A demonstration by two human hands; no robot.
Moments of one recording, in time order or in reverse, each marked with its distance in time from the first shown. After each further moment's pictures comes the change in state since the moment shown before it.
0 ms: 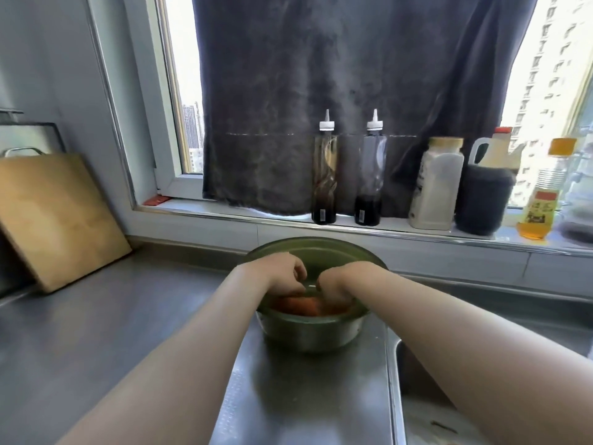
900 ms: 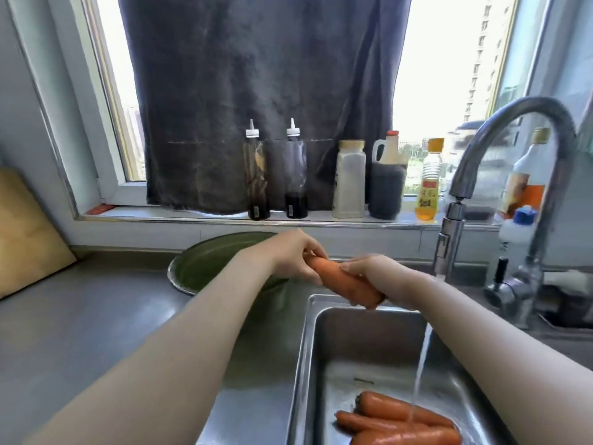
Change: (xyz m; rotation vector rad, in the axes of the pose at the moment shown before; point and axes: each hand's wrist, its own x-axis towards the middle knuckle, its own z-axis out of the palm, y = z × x) left_hand -0.030 0.163 0.029 0.010 0.103 0.390; right_hand -0.161 0.146 0.078 1.227 0.364 0.091
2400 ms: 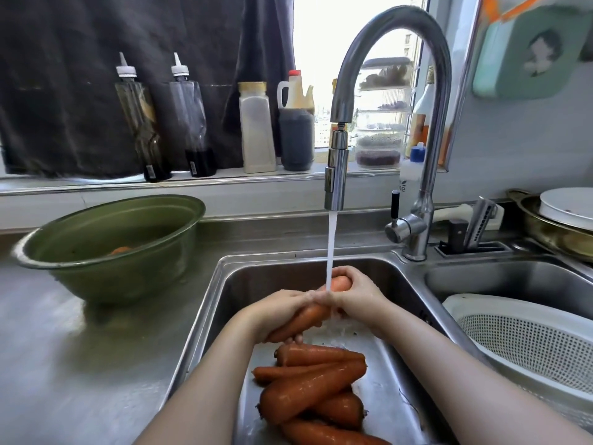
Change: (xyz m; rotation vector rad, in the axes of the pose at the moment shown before) left_hand 0.039 0.047 0.235 -0.886 -0.361 -0.249; right_hand -0.037 0.195 -0.027 0.238 0.275 0.017
